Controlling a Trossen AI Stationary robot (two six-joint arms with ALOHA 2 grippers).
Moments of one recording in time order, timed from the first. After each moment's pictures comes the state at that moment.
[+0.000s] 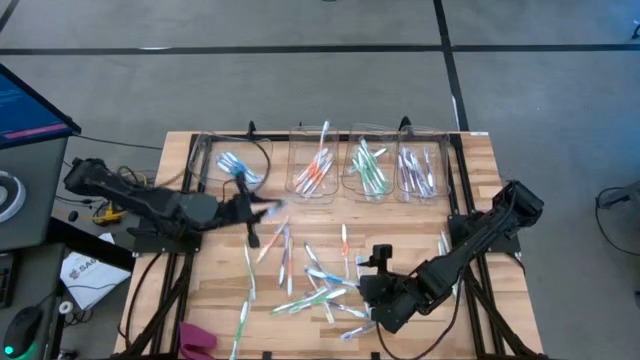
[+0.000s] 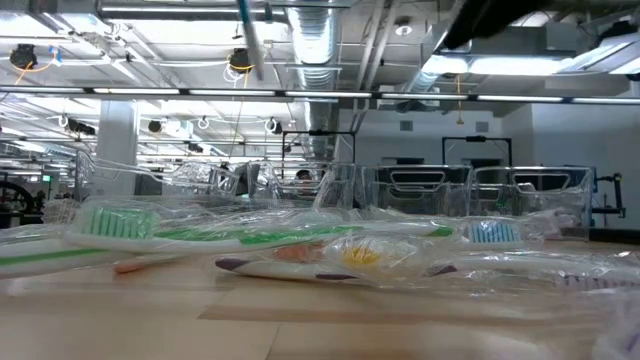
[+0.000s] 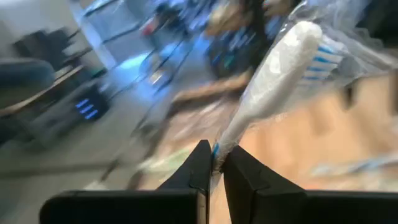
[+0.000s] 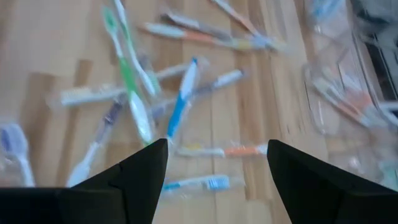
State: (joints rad) left arm -0.32 0.96 0.77 -0.01 -0.66 0.25; right arm 0.69 1.71 1.33 -0.77 0.68 0.44
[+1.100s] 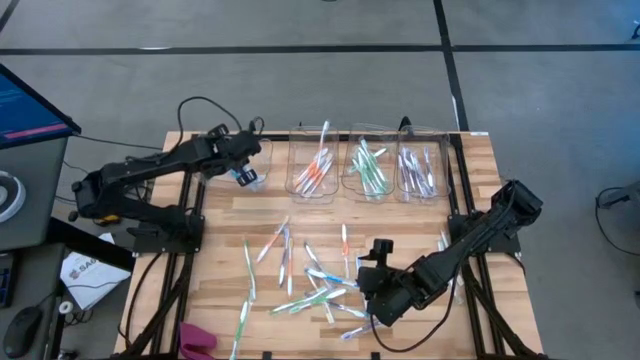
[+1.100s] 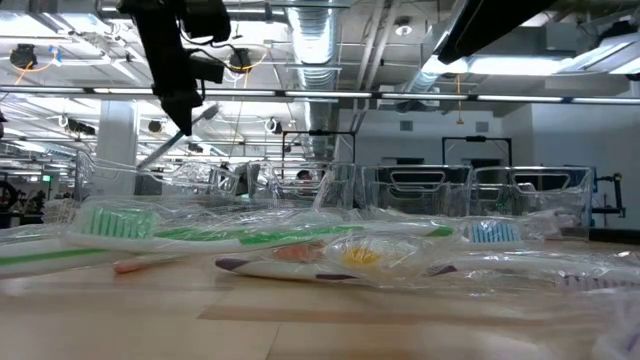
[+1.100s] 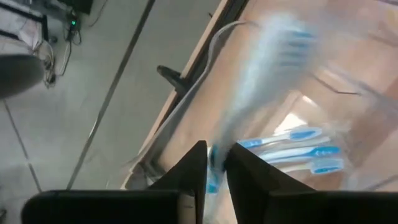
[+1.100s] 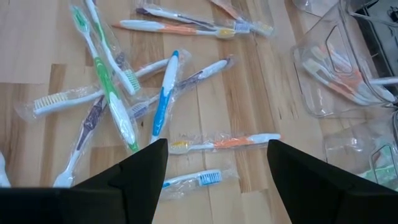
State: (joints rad) left arm 0.47 1.23 1.00 -0.88 -0.63 0.10; right arm 0.66 1.71 1.33 -0.81 0.68 0.52
